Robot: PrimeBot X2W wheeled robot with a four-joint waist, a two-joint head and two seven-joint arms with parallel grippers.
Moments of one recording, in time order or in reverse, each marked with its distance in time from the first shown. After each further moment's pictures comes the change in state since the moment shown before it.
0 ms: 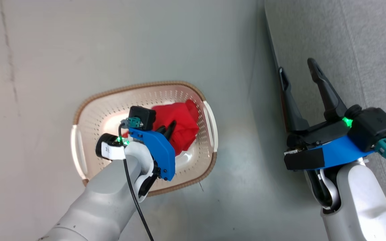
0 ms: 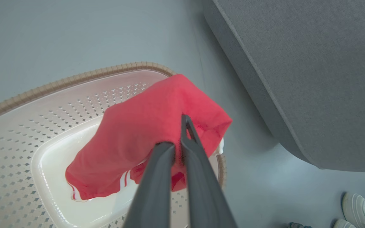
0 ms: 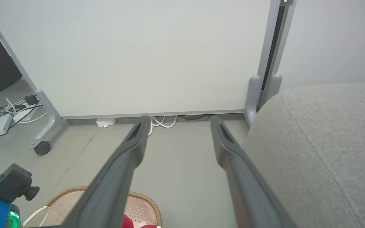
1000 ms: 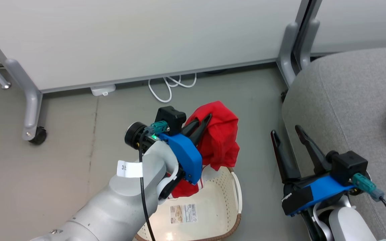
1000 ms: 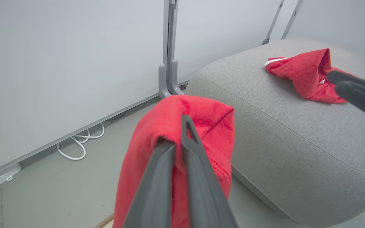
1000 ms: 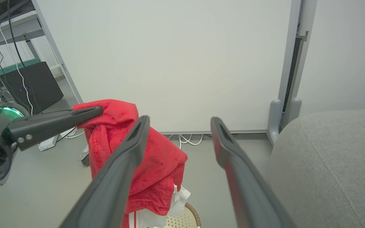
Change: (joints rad) left arm -0.024 -0.008 -0.163 -0.157 -0.037 0.000 -0.160; right arm 0.192 0.000 -0.007 0.138 0.044 0.000 0.040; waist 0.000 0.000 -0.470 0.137
